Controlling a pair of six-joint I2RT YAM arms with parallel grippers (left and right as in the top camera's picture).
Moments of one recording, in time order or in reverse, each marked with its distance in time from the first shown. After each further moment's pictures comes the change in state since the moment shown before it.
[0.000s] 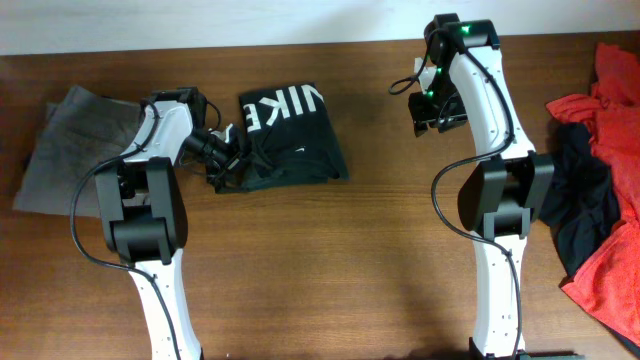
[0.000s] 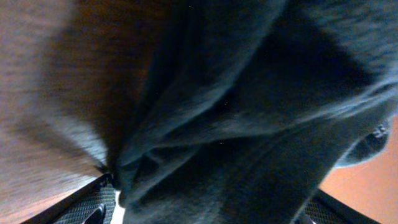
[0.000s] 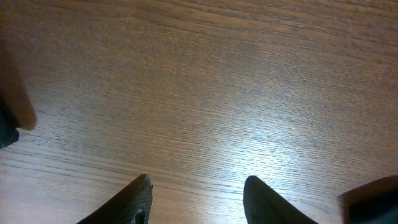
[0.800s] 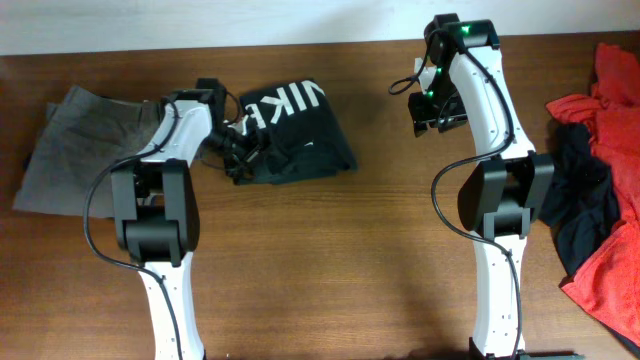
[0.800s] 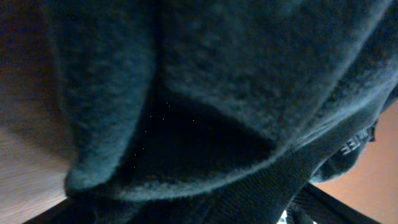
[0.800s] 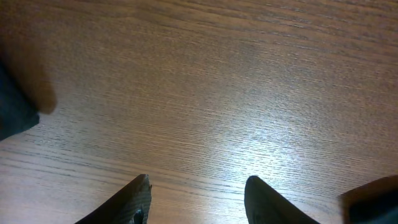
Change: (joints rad) left arm -0.090 -0.006 -0.002 0.162 0.004 -0.142; right arm 0.000 0.000 0.000 0.000 0.000 0.000
